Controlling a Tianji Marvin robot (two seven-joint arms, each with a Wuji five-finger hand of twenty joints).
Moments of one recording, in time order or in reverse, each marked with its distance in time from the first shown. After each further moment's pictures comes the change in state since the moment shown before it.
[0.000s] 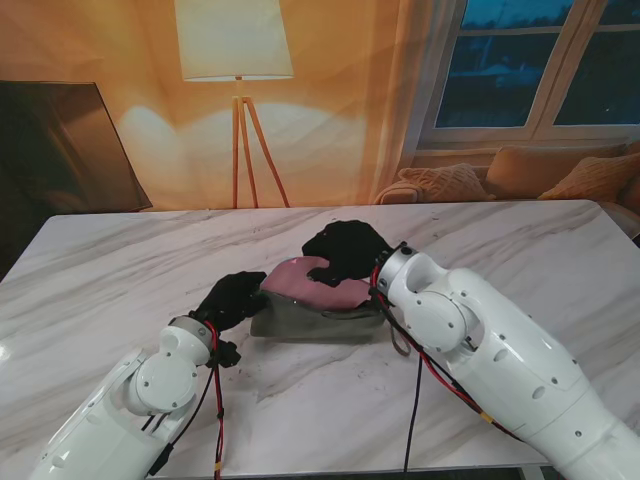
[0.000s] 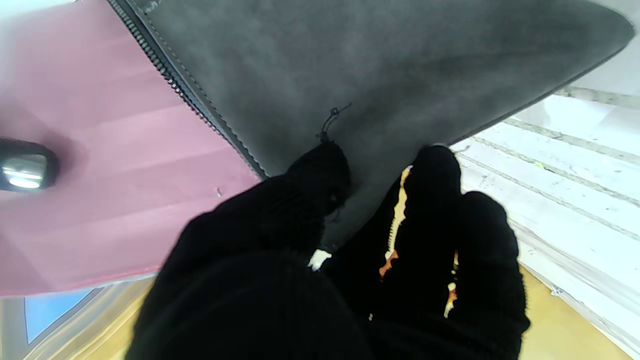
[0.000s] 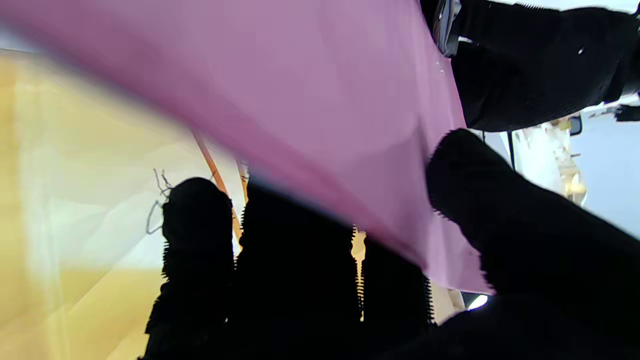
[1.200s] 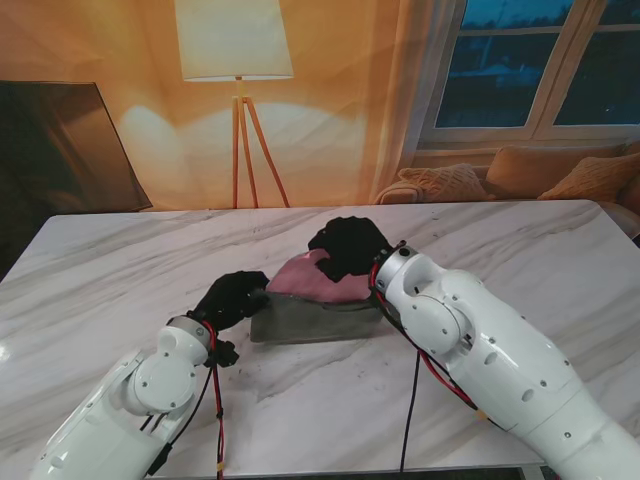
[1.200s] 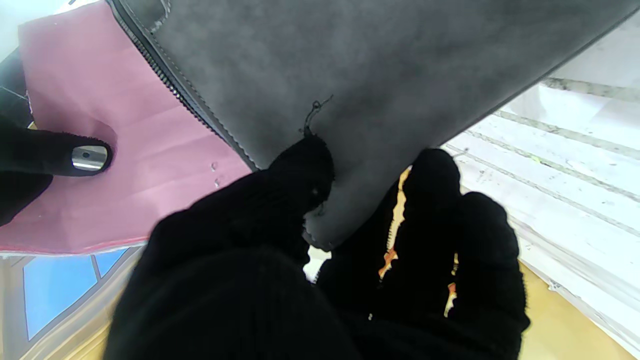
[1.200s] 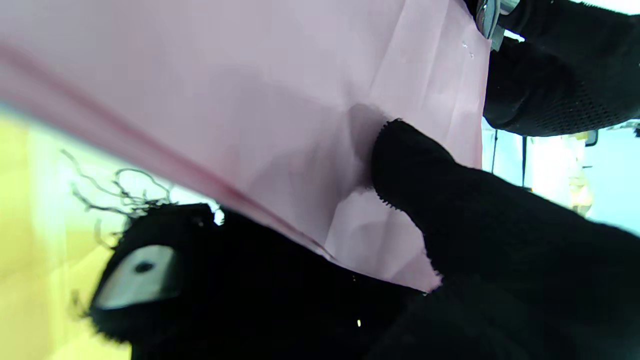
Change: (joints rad) left arm 0.003 -0.001 -0.010 0.004 0.003 -0.007 0.003; right arm 0.005 -0.016 -0.006 0.035 -0.124 -0.013 -0.094; left_hand -0.104 -0.031 0.064 0.012 0.010 0.003 -0.023 -0.037 -0.039 -0.005 0.099 0.026 0.000 0.004 0.047 0.034 0.011 -0.001 -0.007 0.039; right_hand 0.232 -0.035 -0.040 -0.008 0.145 0.153 -0.276 0.179 0.134 0.052 0.077 0.030 0.315 0.086 0.212 -0.071 0.543 0.101 0.292 -0.134
